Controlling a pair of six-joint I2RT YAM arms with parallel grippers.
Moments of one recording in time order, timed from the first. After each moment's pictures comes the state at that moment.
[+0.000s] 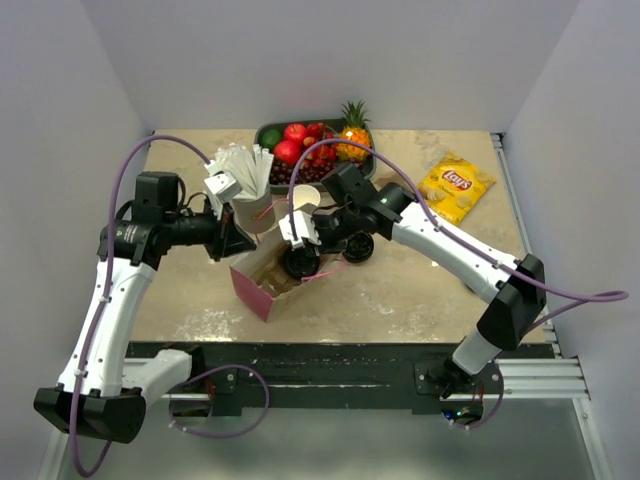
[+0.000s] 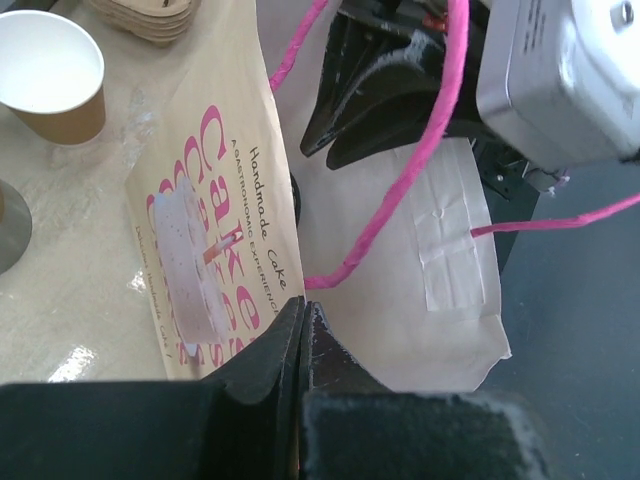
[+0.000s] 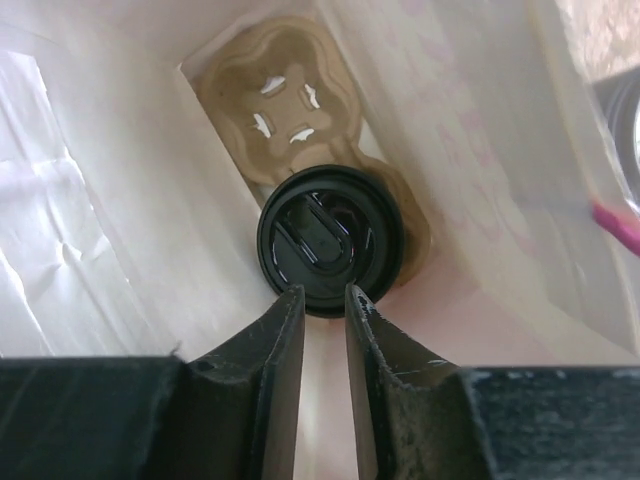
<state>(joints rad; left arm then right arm) -0.14 1.04 1.24 -0.99 0.89 0.28 0.81 1.62 1.56 -0.86 -0.56 -0.97</state>
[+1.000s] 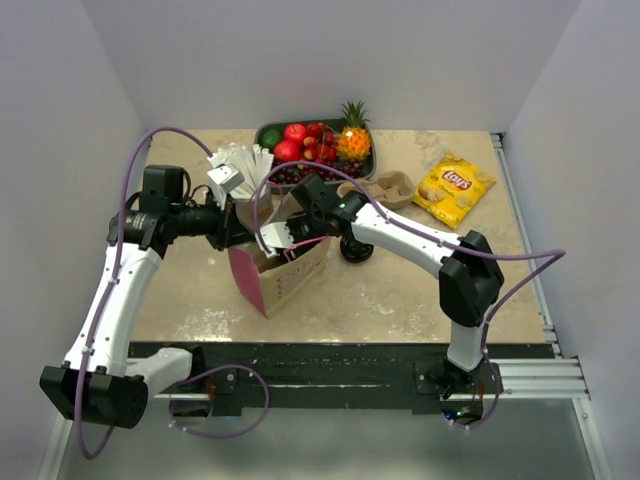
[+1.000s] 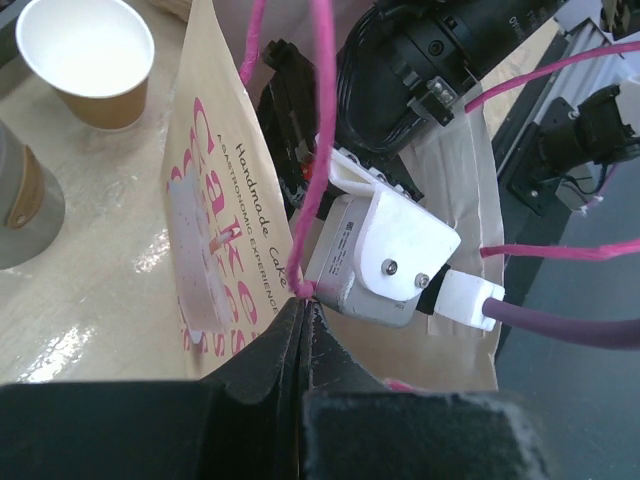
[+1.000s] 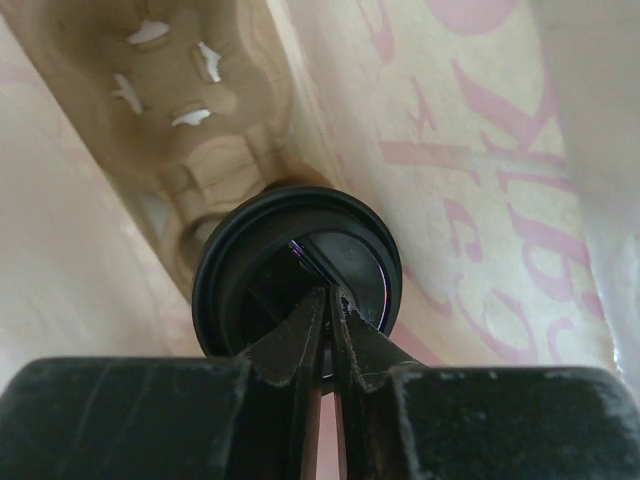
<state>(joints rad) -0.13 1.11 1.22 -0.91 0.85 0.25 0.86 1.86 1.57 -0.66 -0.36 -1.13</state>
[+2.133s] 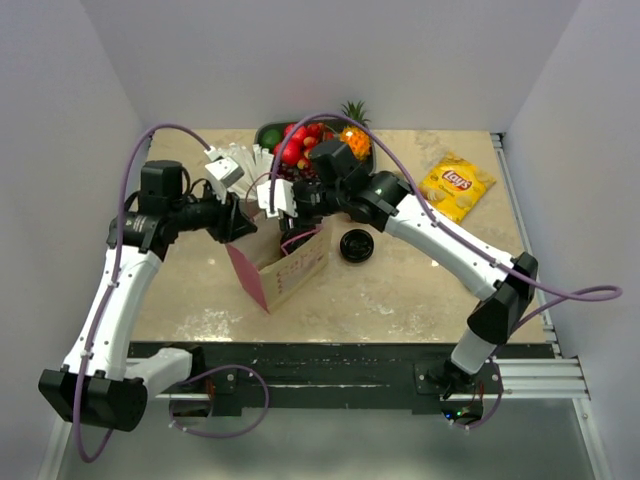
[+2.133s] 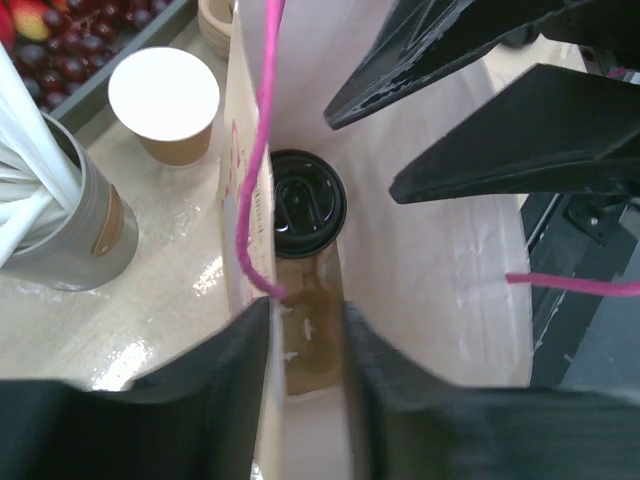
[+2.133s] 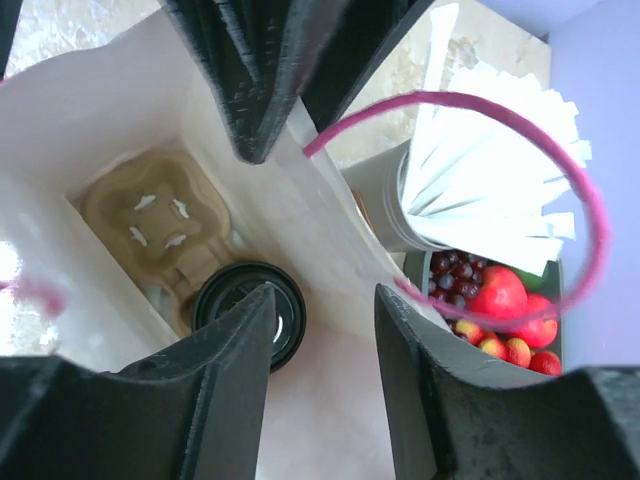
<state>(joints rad) -0.14 1.10 1.22 -0.80 0.75 0.24 0.87 1.69 1.77 -0.69 -0.41 -0.87</state>
